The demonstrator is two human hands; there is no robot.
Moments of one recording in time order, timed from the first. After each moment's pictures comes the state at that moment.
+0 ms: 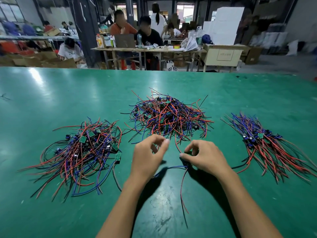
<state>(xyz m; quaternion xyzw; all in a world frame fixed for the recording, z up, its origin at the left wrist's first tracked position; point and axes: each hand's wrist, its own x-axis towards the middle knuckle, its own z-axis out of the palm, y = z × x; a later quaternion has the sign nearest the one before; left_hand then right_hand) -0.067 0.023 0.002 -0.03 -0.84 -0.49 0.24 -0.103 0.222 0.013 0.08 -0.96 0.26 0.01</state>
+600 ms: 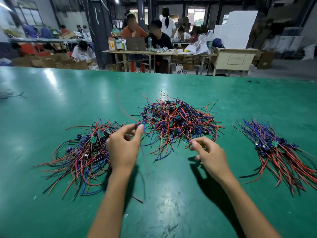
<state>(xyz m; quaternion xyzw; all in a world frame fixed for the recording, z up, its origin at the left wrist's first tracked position) -0.065 -0.035 0.039 0.14 -0.77 -0.48 0.39 -0.105 0.202 0.009 0.05 -0.83 0.55 0.07</state>
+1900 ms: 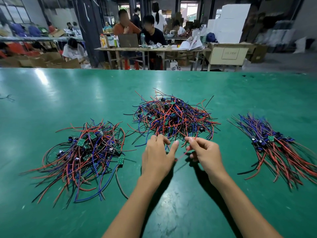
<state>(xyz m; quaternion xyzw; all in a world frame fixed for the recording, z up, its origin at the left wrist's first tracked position) -0.090 0.040 -0.003 0.07 -0.92 -0.35 0.18 -0.112 0.194 -0.007 0.00 -0.72 0.70 0.04</state>
